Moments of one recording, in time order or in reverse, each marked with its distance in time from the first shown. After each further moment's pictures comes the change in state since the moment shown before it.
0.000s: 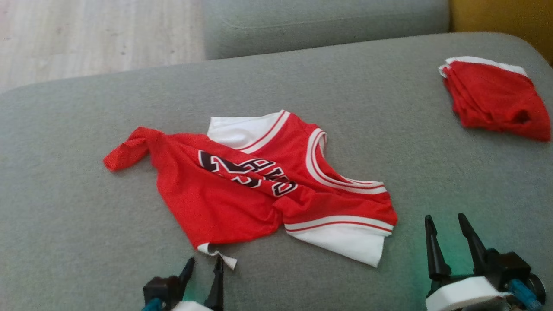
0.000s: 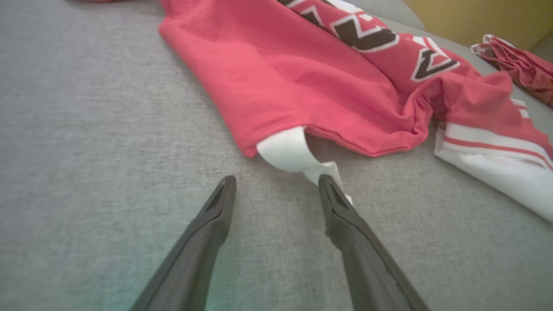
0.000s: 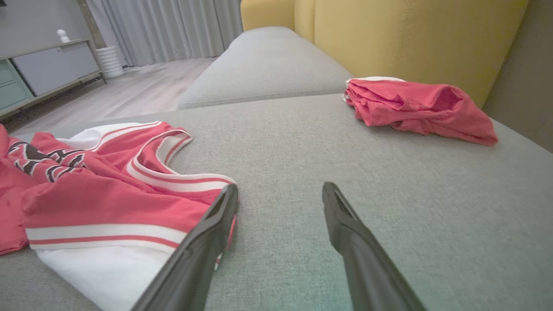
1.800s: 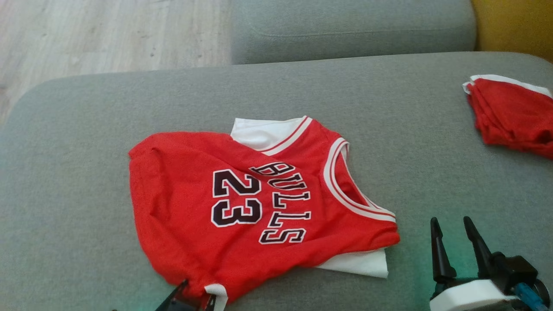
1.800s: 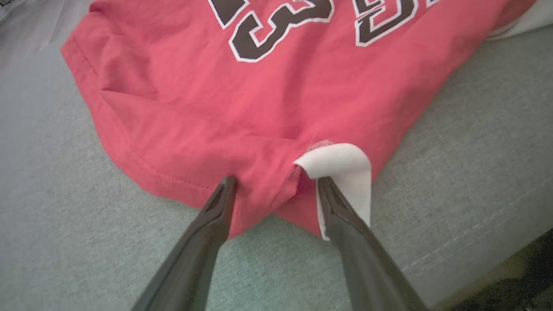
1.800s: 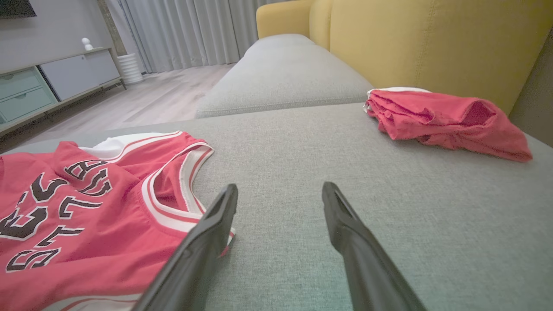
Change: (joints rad) left arm 0.056 0.289 -0.217 -0.296 0.315 0.165 0.344; right arm 0.012 0.000 -0.014 -0.006 0.026 0.000 0.000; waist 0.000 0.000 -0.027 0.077
